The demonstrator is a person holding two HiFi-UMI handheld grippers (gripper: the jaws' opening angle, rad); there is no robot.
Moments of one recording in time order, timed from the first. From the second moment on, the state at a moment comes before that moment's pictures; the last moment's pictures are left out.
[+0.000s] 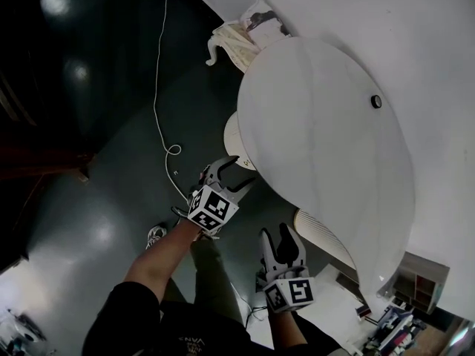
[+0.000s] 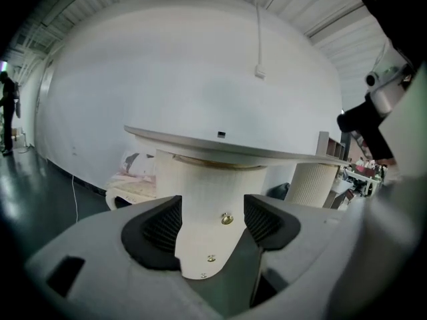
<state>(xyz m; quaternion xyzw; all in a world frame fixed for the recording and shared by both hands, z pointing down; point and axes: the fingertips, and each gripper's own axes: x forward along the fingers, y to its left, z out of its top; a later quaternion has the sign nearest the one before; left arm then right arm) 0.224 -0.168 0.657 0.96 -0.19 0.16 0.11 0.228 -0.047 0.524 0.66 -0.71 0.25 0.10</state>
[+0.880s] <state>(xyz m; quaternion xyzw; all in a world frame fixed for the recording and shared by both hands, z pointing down) 0.097 -0.103 0.563 0.97 -0.17 0.16 0.06 0.160 0.005 0.496 0.71 -0.66 0.24 0.06</state>
